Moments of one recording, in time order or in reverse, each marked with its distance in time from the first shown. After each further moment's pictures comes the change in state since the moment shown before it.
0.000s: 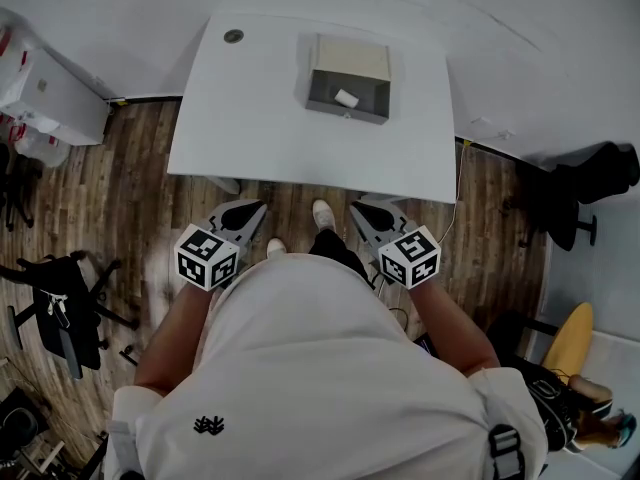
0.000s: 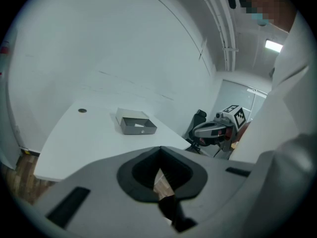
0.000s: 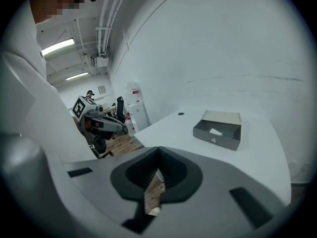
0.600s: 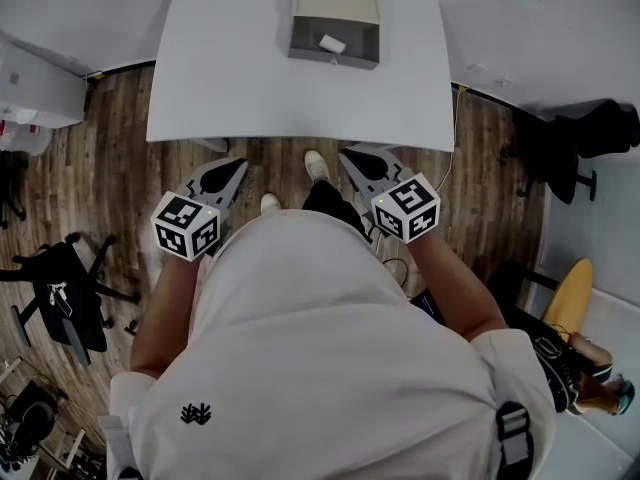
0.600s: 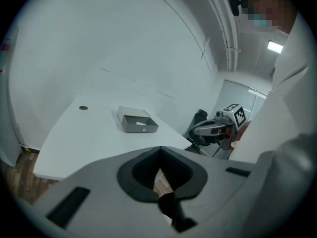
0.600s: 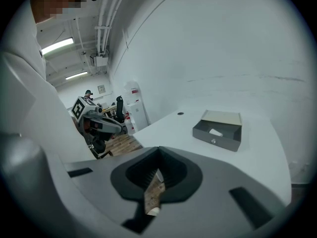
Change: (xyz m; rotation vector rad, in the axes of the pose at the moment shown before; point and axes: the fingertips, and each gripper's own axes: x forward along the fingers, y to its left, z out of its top) left arm 0.000 0.008 0.001 -0.019 0.011 0.006; right arm 0.007 -0.003 0.009 -0.002 0.003 0.001
